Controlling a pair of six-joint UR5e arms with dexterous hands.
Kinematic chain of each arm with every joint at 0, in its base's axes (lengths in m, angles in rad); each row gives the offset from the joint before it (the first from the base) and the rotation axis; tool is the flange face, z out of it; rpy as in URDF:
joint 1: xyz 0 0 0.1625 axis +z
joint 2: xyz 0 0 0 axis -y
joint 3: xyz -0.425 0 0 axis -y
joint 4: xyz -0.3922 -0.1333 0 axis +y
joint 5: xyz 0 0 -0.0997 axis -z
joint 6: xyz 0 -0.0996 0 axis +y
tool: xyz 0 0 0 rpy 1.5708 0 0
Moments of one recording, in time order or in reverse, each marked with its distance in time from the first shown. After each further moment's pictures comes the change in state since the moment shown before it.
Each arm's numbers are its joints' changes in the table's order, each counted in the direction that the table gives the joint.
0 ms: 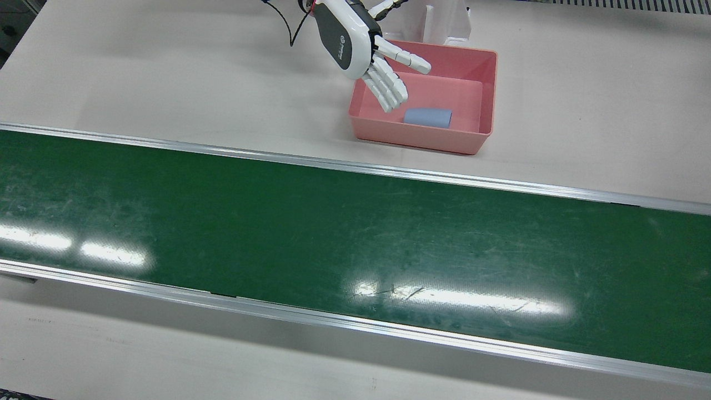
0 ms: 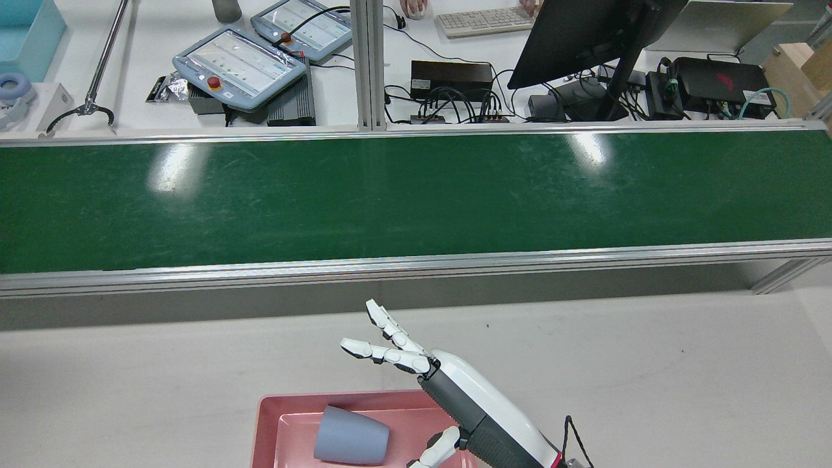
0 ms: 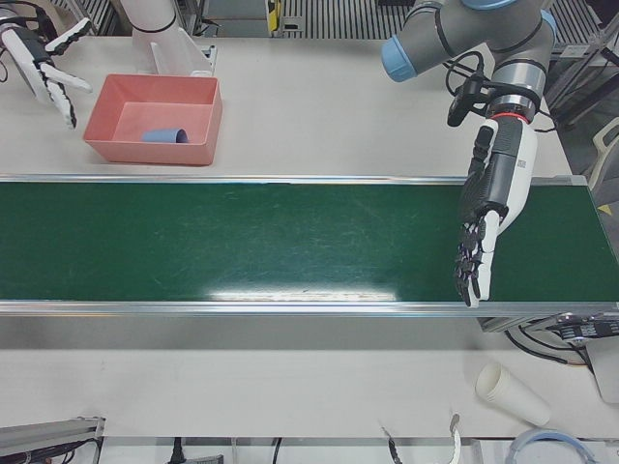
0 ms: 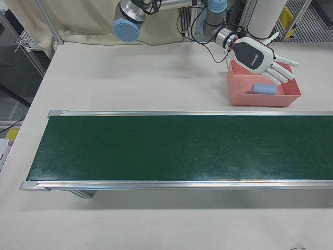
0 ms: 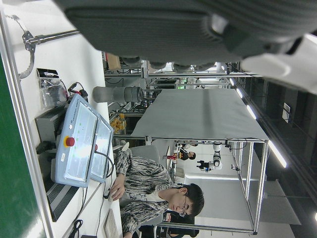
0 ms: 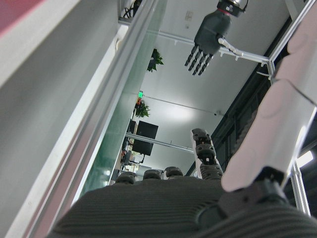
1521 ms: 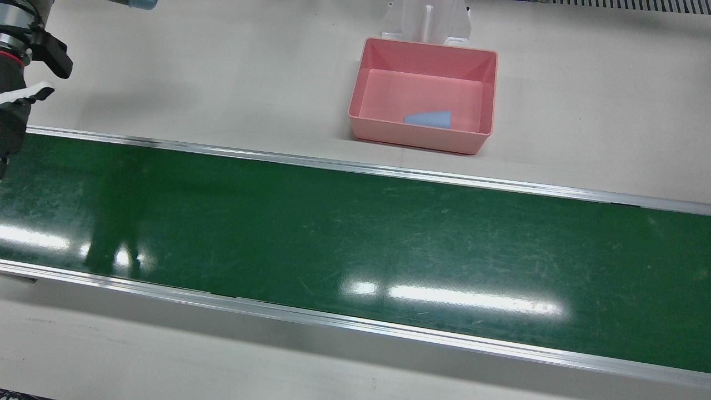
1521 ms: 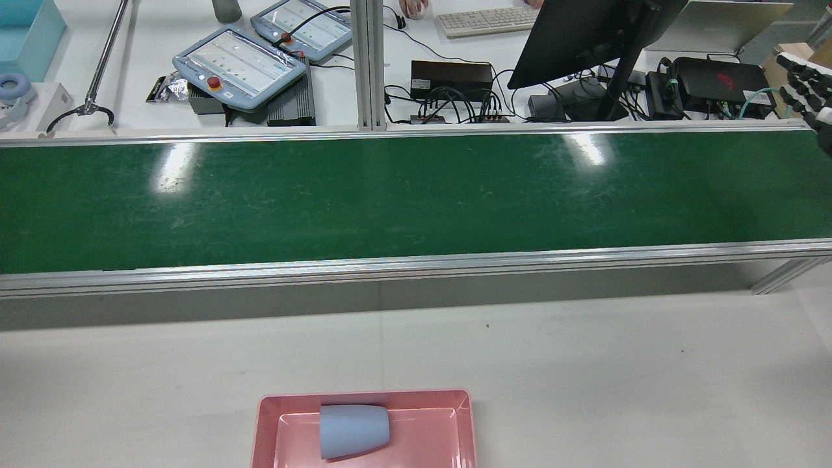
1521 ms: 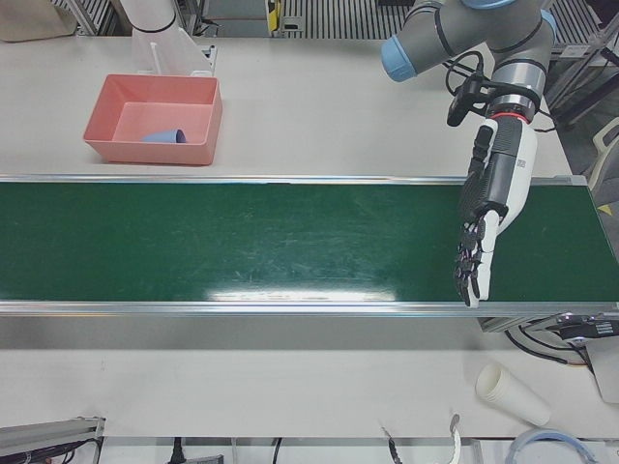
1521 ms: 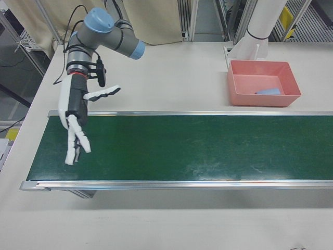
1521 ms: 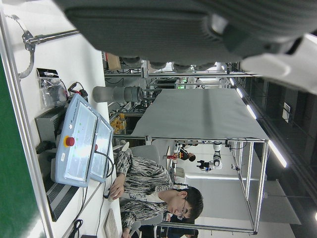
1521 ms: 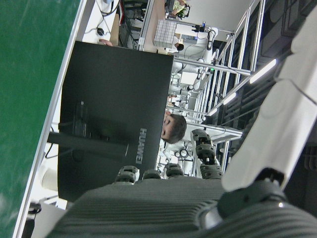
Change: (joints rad) left arm 0.000 0.000 -0.001 0.000 0.000 0.000; right arm 1.291 -0.229 -0.524 -0.008 -0.718 -0.850
